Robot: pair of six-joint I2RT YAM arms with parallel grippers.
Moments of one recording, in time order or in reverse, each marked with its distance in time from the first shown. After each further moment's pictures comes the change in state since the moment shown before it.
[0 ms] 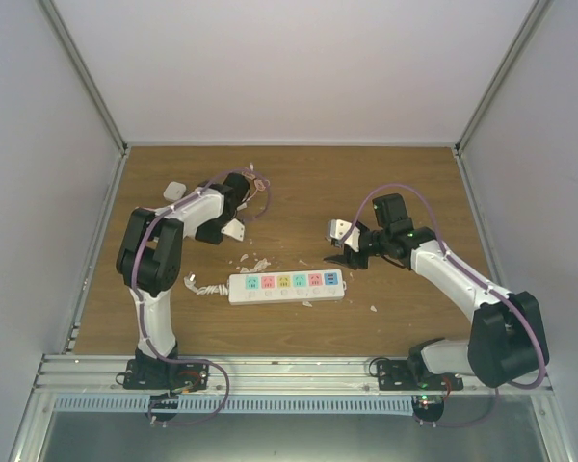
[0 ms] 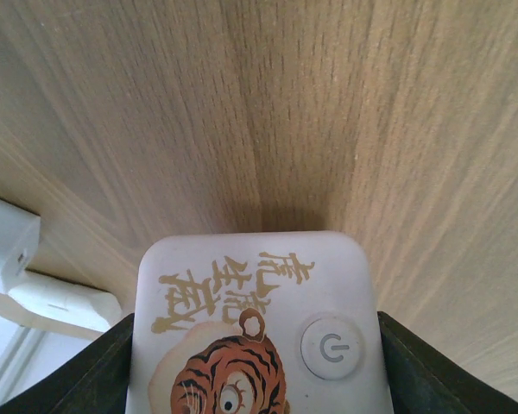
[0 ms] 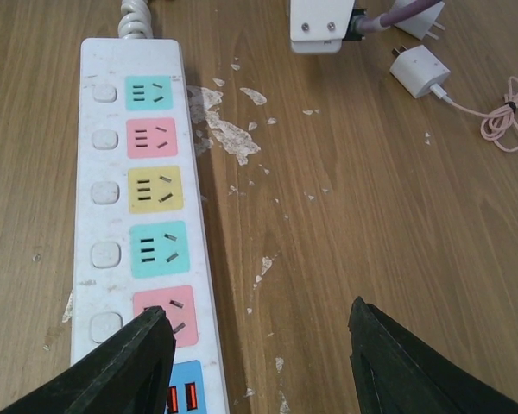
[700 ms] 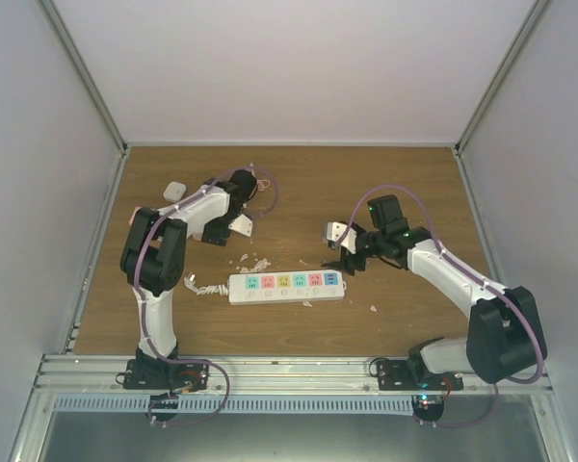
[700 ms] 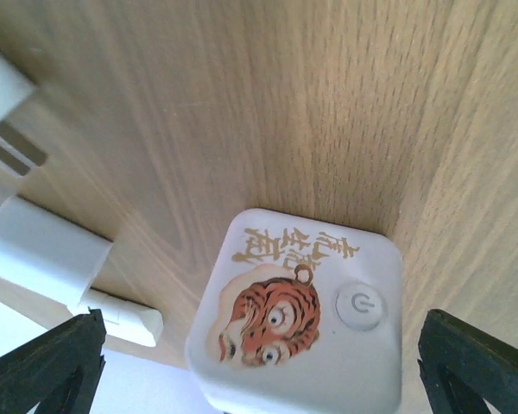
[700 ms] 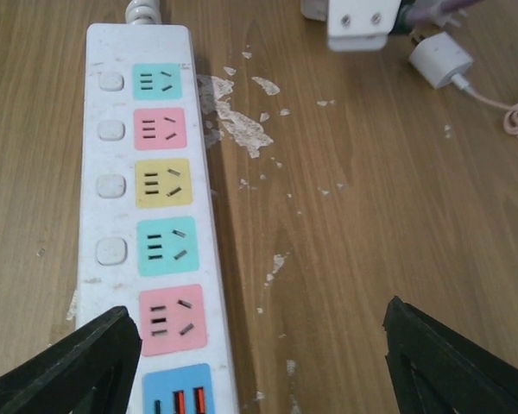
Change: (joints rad) left arm -0.037 0.034 0.052 0.028 -0.003 0.019; right arm 0.016 0.020 0.000 0.000 0.015 -0.001
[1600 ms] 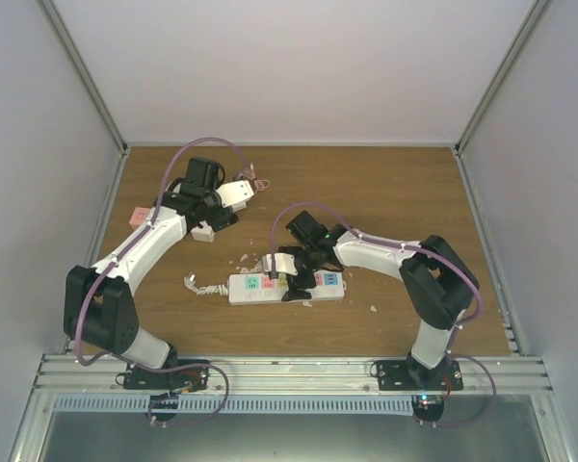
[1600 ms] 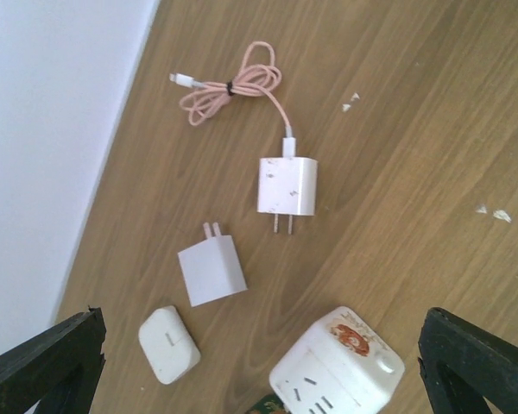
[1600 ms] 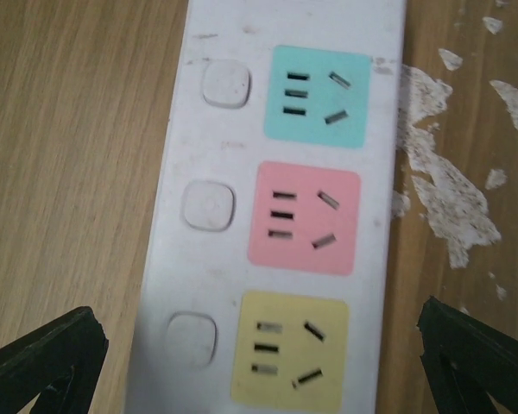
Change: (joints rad) left arm 0.077 -0.502 -0.240 0.370 0.463 -0.397; right arm 0.403 0.428 0.262 -0.085 0.219 0.037
